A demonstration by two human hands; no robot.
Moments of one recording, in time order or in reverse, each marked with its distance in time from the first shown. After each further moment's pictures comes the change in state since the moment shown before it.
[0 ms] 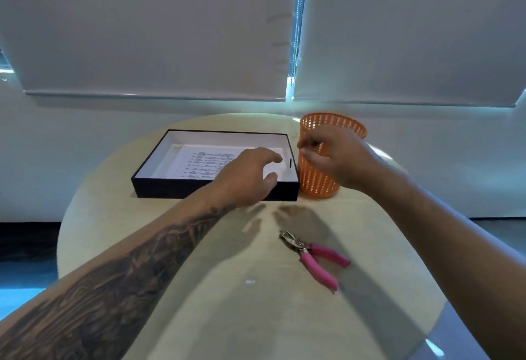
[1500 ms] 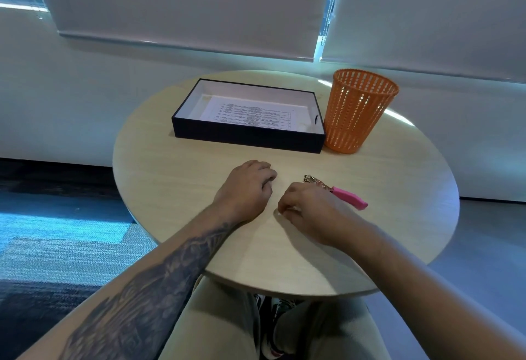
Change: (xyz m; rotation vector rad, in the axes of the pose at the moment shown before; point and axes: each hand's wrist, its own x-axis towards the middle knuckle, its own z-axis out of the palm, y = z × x) left_hand -0.121 -0.055 0.070 0.110 0.037 -0.027; right_hand -0.127 -0.089 0.097 -0.073 -0.498 -0.036
